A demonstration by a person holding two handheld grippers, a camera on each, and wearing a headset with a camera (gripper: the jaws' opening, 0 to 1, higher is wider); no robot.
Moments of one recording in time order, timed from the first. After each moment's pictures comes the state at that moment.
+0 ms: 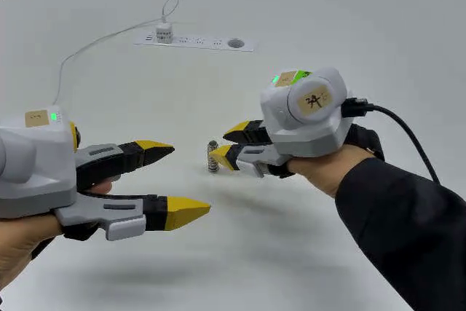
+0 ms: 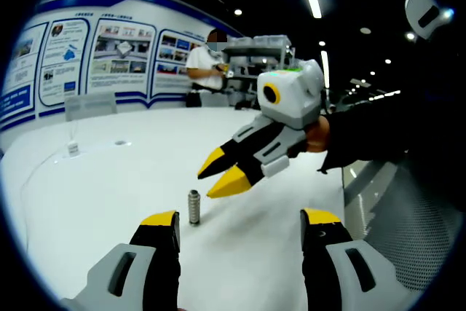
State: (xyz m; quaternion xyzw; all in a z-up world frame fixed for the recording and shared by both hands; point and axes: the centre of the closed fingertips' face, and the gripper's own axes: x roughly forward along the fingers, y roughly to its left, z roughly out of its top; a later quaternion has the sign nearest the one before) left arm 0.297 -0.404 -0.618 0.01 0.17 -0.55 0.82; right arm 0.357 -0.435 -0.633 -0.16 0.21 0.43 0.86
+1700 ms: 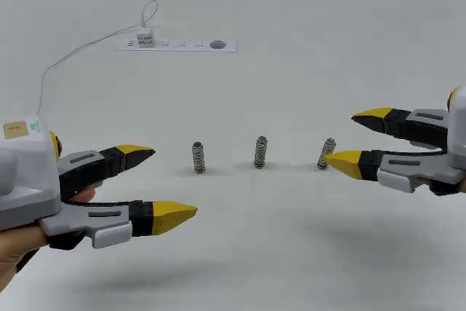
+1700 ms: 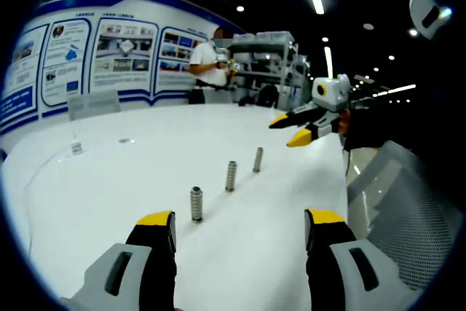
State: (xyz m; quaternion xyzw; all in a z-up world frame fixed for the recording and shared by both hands) left arm 0.298 -0.404 -0.622 0.02 0.17 -0.54 0.82; right arm 0.306 -0.604 -0.610 -0.14 0.18 0.33 0.92
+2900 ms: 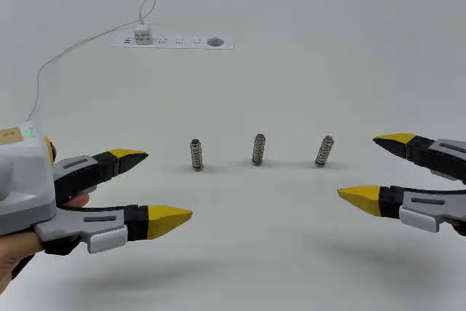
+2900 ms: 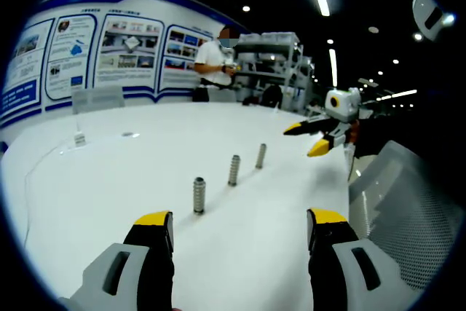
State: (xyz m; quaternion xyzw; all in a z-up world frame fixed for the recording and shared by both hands) left arm 0.297 -0.397 -0.631 0.01 0.18 -0.53 0.83; right arm 0.278 -0.617 -0.627 -0.11 0.18 0.32 0.92
